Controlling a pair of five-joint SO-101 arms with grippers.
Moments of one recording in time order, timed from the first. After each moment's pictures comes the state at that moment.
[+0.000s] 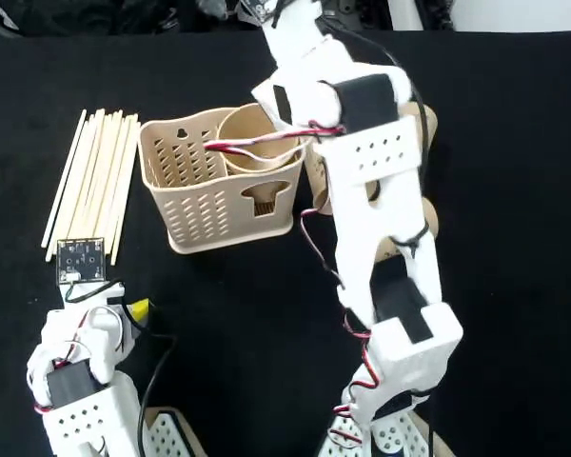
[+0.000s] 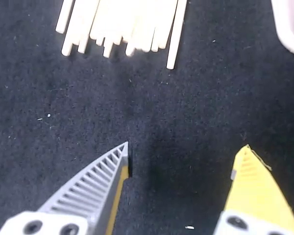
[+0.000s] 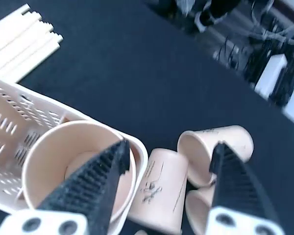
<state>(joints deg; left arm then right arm) -27.3 -104.0 96.0 69.1 -18.9 -19.5 14.3 -50.0 89.3 18.7</state>
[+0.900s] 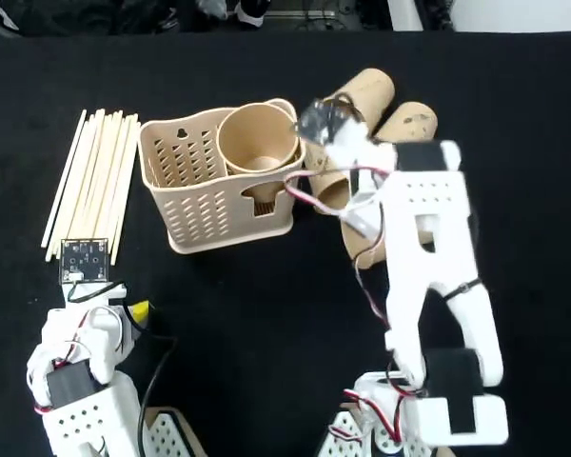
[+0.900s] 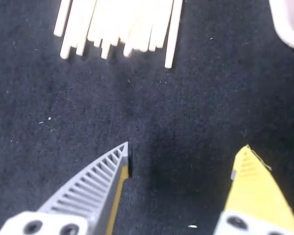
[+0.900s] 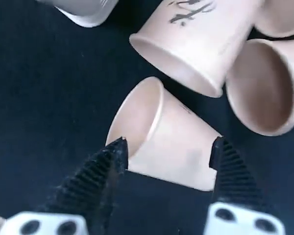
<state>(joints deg) -27.3 -104.0 96.0 69.1 -21.1 -2.2 -10.2 19.5 76.8 47.9</state>
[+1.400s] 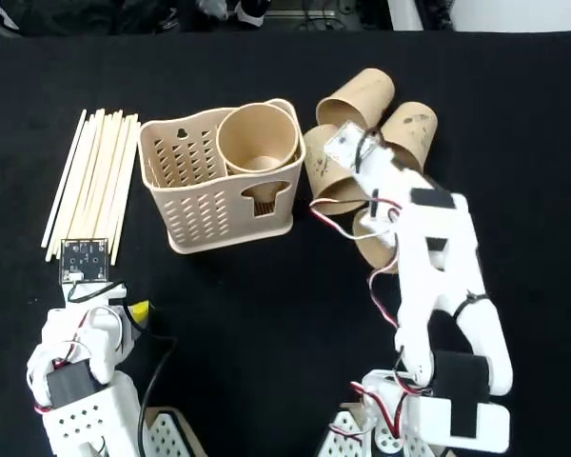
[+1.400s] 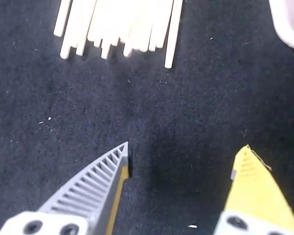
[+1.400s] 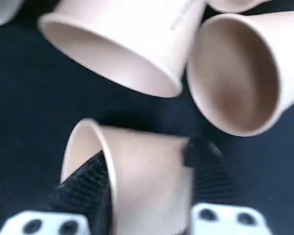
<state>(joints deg) -27.3 -104.0 96.0 69.1 -21.1 6.5 -10.7 39.6 43.3 51.1</state>
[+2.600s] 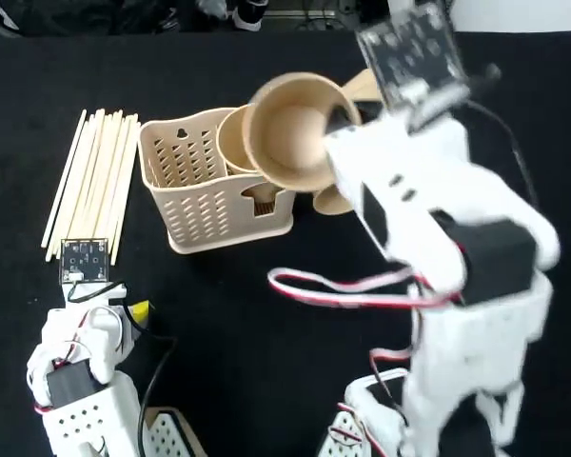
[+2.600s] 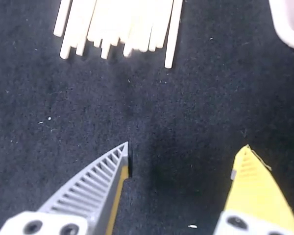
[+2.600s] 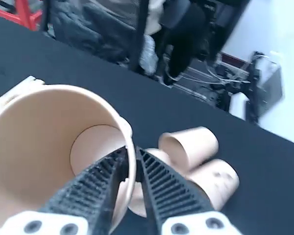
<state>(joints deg) -27.3 -104.0 96.0 69.1 -21.1 -16.3 -24.4 -23.3 85.8 9.4</state>
